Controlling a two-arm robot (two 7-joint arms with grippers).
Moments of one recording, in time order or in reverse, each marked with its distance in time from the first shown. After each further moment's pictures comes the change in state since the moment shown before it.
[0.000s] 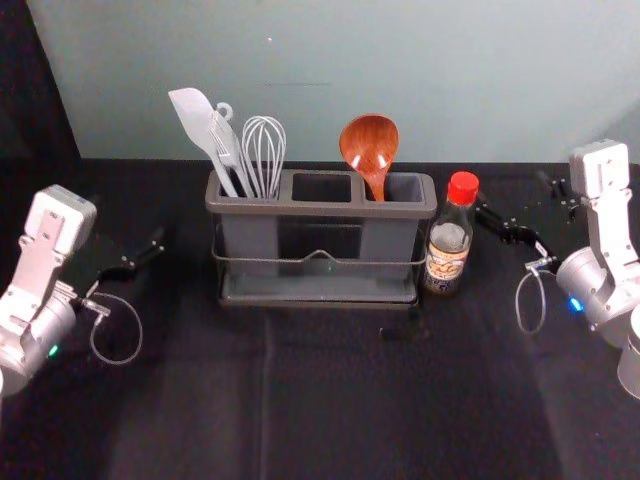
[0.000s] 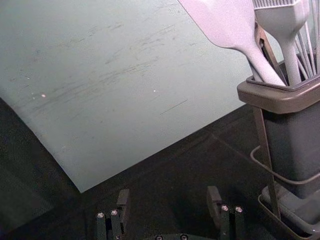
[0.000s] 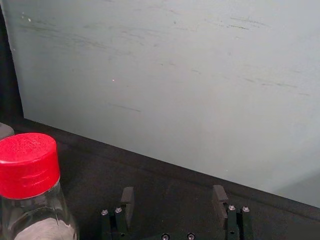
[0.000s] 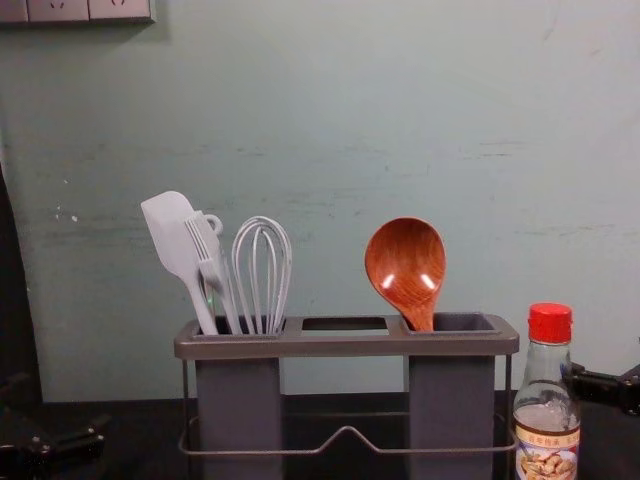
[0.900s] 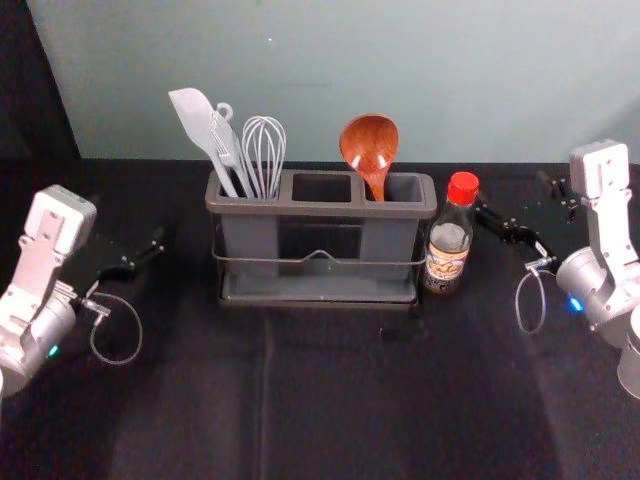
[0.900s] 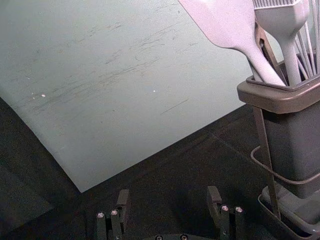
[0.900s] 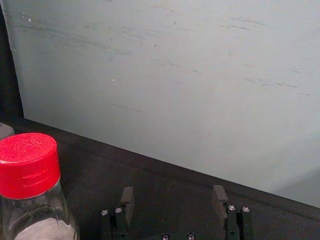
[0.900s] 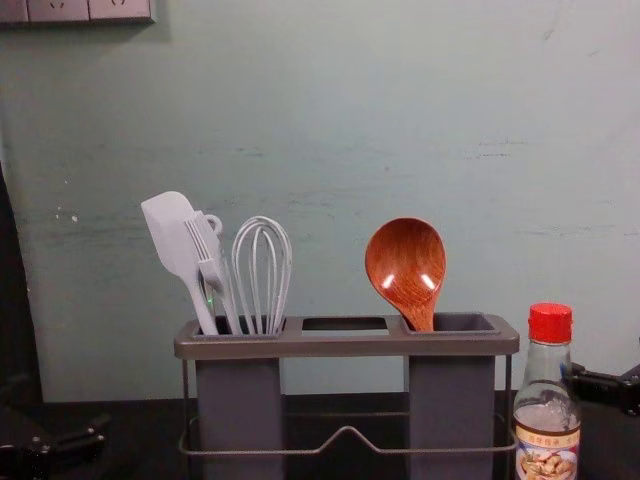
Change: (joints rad) left arm 0.000 0.000 0.000 0.000 0.000 0.000 0.000; right arm 0.000 0.000 0.000 0.000 0.000 0.000 0.000
